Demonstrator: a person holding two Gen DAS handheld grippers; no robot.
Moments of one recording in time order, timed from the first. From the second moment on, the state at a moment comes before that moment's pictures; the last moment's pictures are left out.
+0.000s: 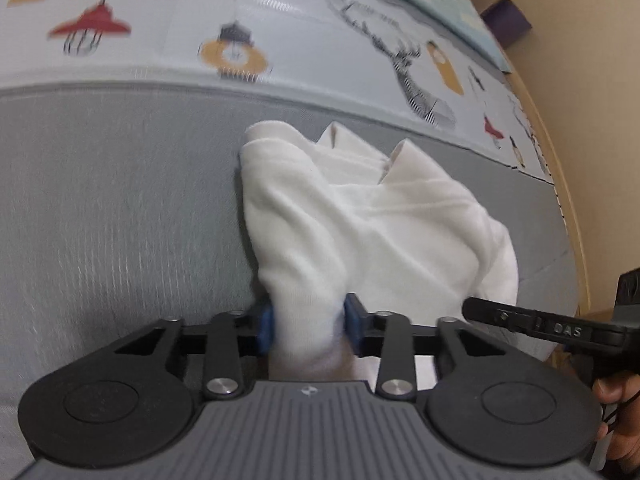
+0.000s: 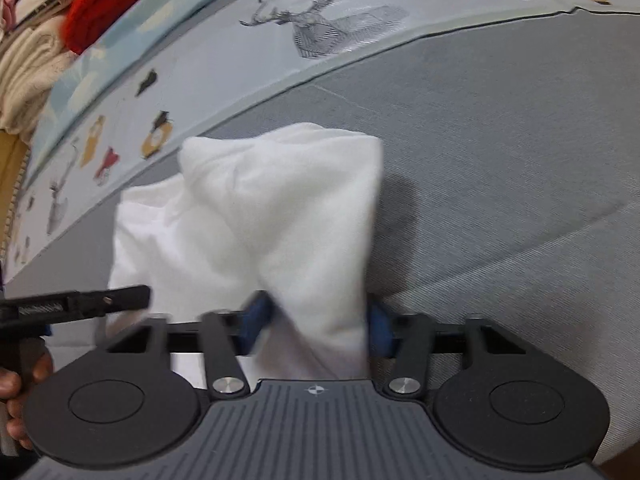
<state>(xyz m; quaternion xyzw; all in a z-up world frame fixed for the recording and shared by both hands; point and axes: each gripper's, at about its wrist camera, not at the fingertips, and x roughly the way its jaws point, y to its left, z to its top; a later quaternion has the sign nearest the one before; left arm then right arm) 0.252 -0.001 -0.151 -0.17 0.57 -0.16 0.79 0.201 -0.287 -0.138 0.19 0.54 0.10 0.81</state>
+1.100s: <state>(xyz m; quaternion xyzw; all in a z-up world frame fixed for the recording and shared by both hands) 0.240 0.116 -0.132 -0.20 0.54 -0.07 0.81 0.229 -0.209 -0.112 0.13 0.51 0.13 0.84</state>
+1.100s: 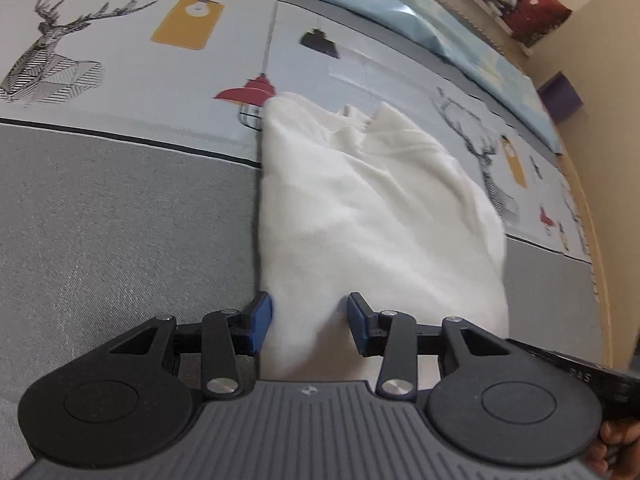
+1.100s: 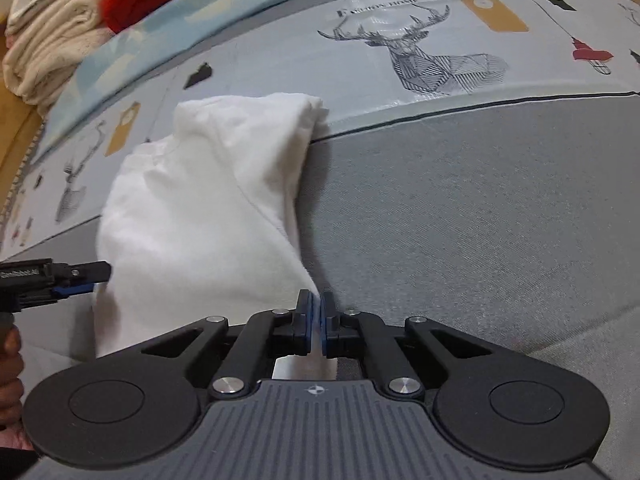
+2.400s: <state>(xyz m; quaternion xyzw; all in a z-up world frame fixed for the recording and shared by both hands) 0.077 0.033 0.002 0.06 0.37 0.01 0.93 0.091 -0.246 0.006 0.03 0.29 0.06 0.96</state>
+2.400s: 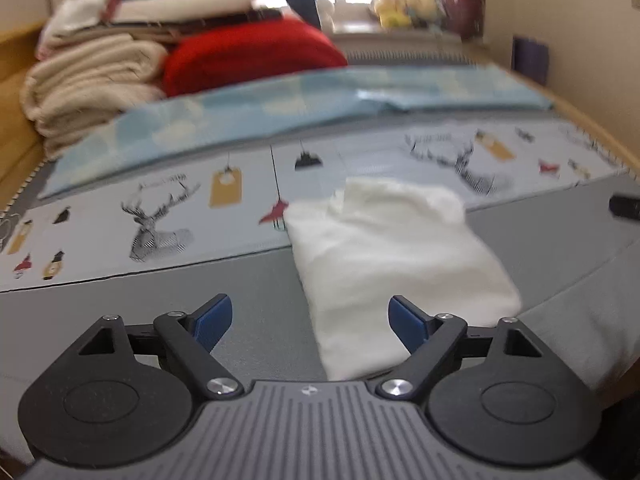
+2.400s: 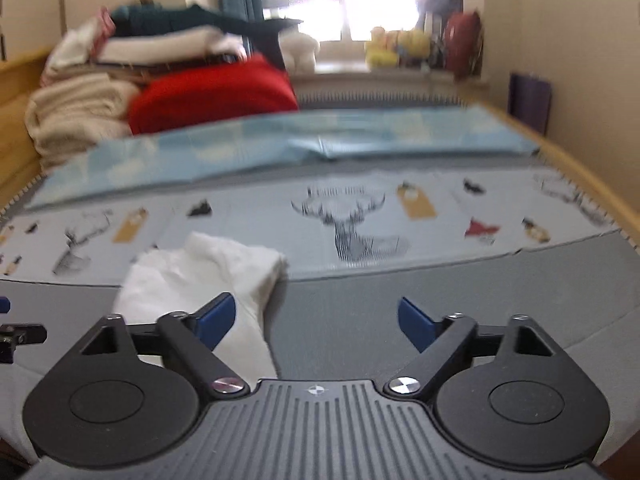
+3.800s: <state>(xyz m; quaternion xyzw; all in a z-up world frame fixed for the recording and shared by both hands) 0.021 0.022 -0.038 -0.03 0.41 0.05 0.91 0.024 -0.205 -0.025 0.00 0.33 0.10 0.94</state>
